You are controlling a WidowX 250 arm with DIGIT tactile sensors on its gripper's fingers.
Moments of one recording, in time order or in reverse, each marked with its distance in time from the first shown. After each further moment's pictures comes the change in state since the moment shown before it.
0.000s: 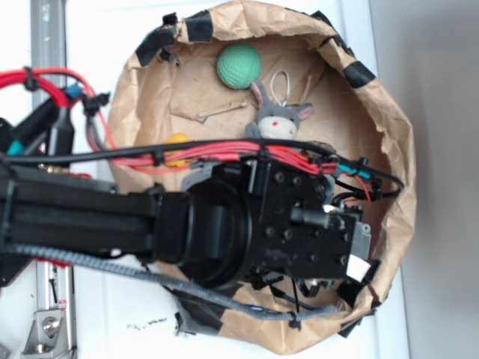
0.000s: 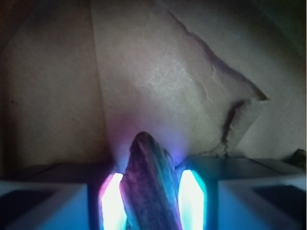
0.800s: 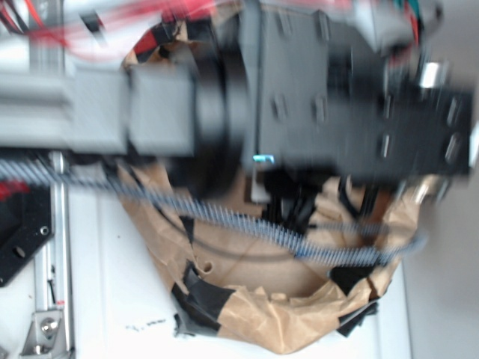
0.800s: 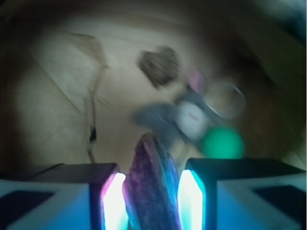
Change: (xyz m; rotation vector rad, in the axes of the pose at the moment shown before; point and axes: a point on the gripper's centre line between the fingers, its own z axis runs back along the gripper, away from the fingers) arm -0.064 0.044 0.127 -0.018 0.277 0.654
